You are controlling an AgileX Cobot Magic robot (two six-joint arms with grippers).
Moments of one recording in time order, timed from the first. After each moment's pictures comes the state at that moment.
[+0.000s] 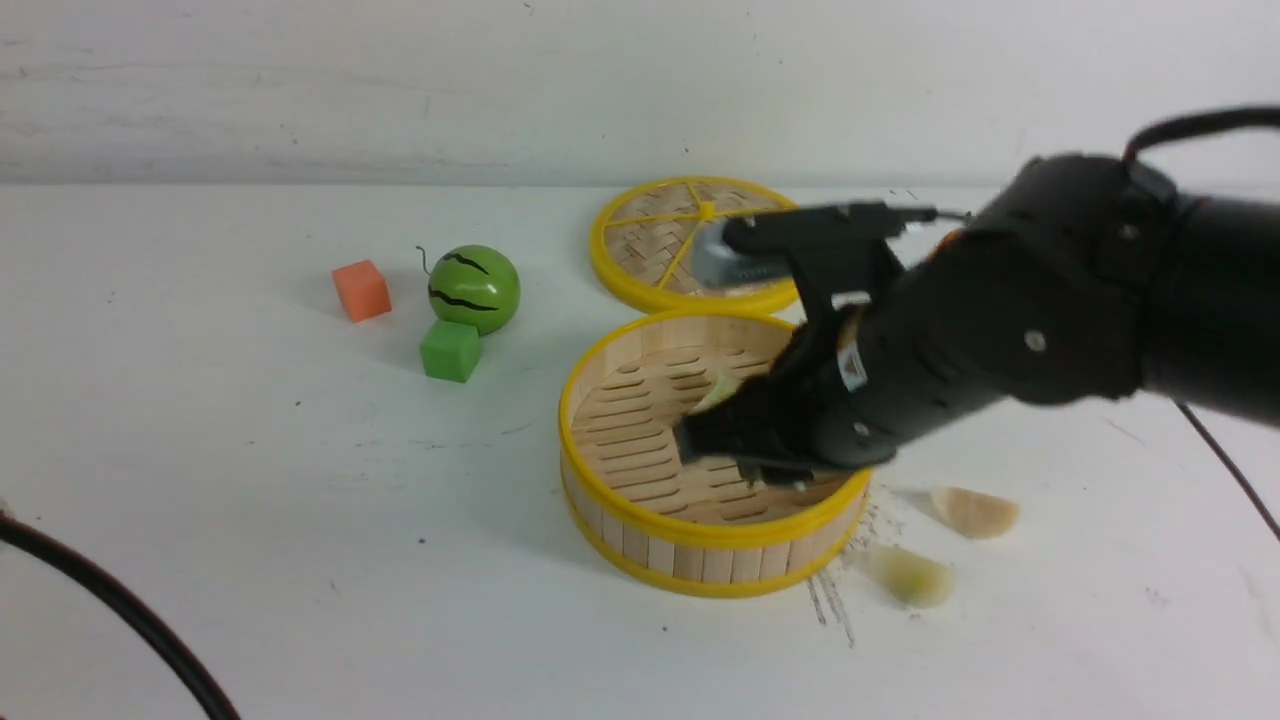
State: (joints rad) right arm 0.70 1.63 -1.35 -0.11 0.73 0.49; left arm -0.62 0.67 -0.79 -0.04 1.10 -0.29
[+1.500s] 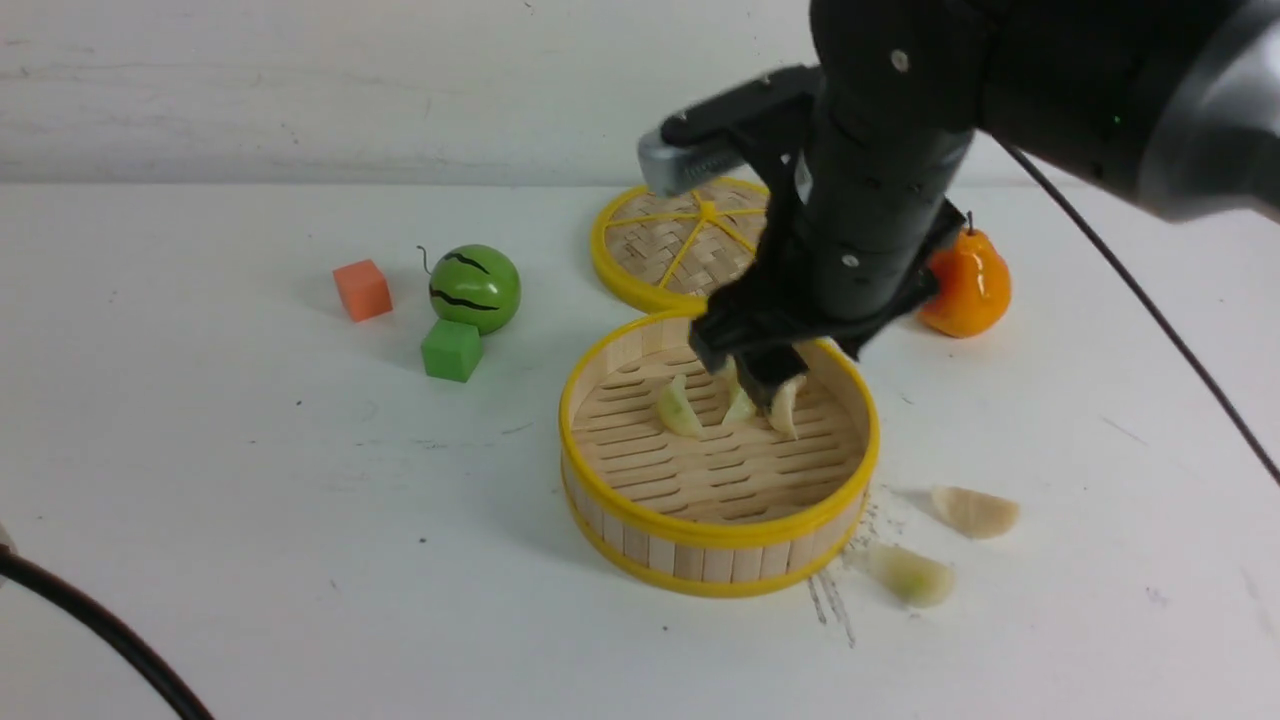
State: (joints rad) right arm 0.64 1.83 -1.75 -0.12 1.24 0.16; left arm -0.62 0.67 -0.79 -0.01 1.16 -0.26
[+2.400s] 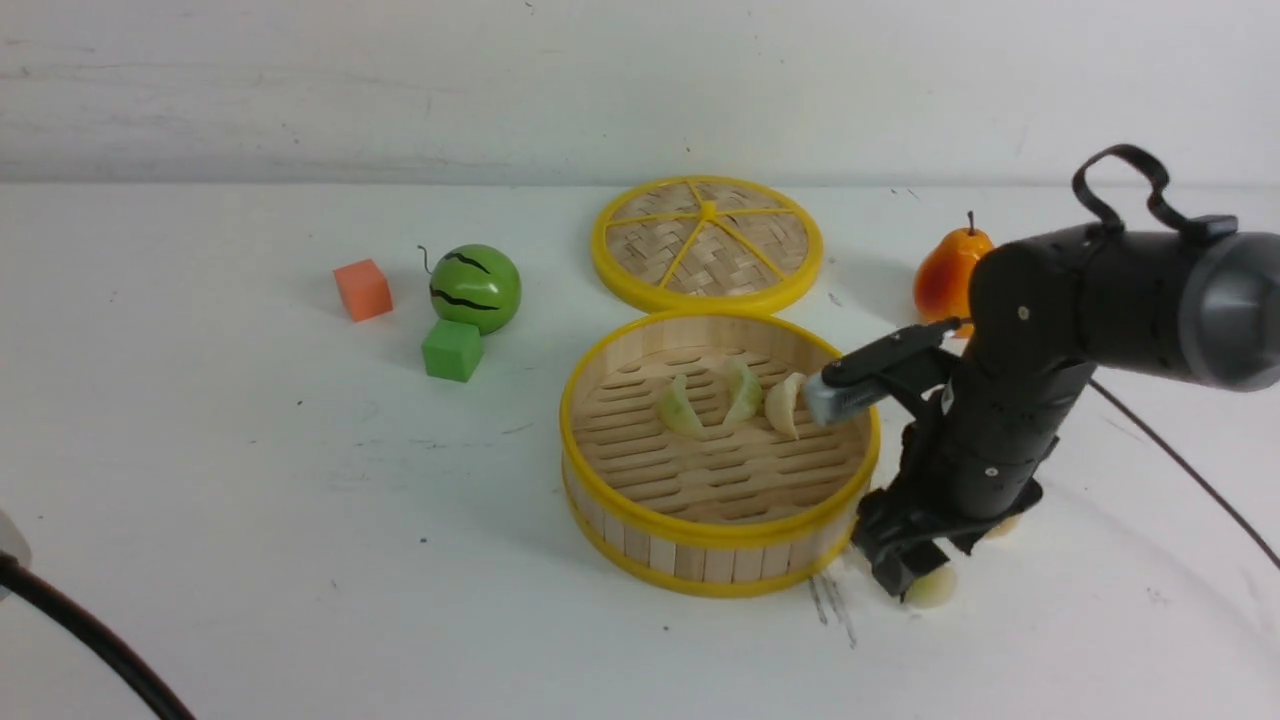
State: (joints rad) right arm 0.36 1.92 -1.31 0.08 0.85 -0.20; left arm -0.62 0.67 -0.79 -0.03 1.13 -0.18
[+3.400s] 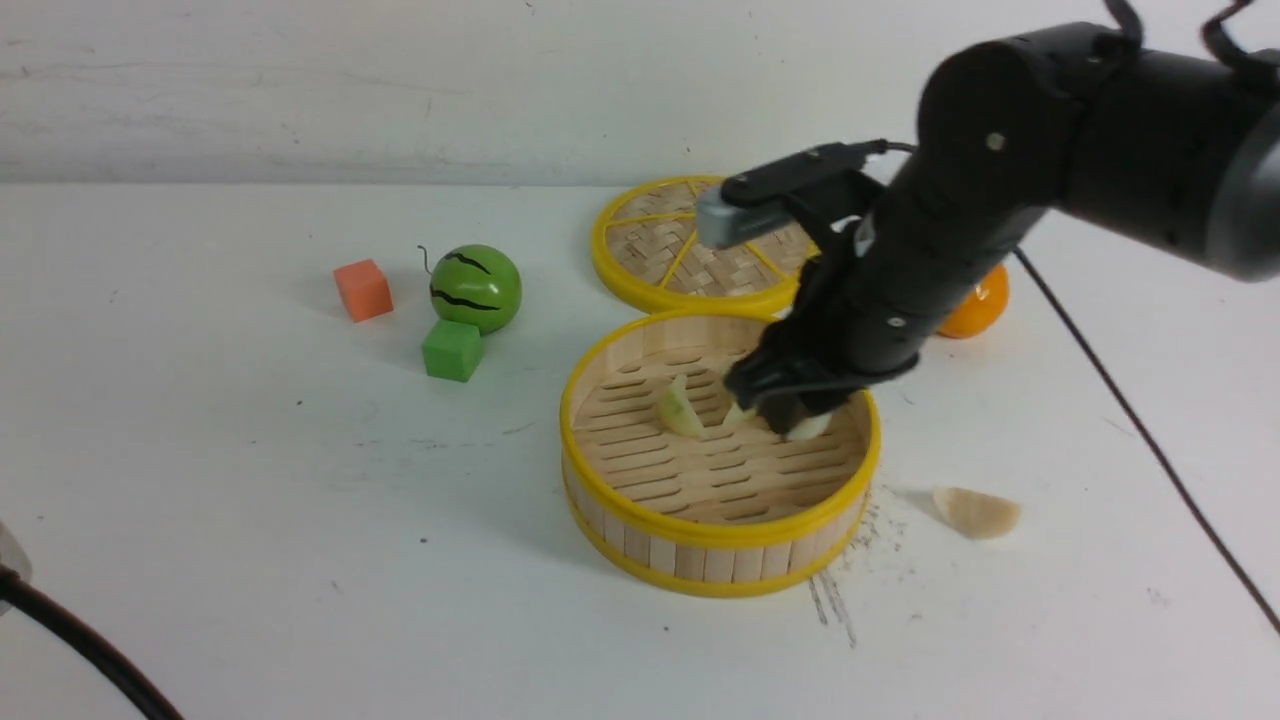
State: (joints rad) right arm 0.53 1.85 -1.62 0.10 0.94 -0.03; left arm -0.62 0.67 -0.79 -0.04 1.15 -0.18
